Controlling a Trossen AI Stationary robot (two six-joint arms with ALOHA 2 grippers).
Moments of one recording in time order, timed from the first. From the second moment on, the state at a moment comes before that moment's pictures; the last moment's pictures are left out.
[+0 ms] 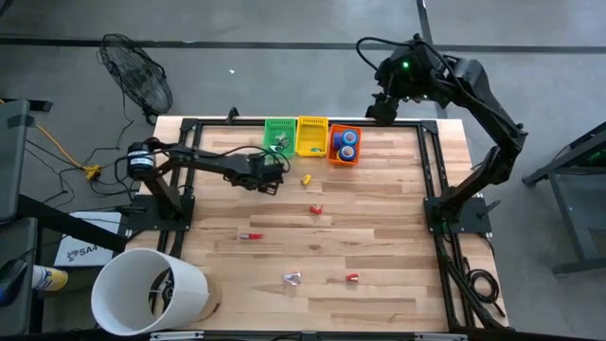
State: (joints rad) left arm 0.21 1.69 0.97 -0.75 -0.37 -1.07; right arm -0.54 1.56 2.15 -1.37 0.28 -0.21
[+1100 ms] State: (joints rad) left arm 0.22 1.05 0.97 -0.63 -0.57 -0.18; right arm -0.13 1.62 1.03 0.26 0.32 0.18
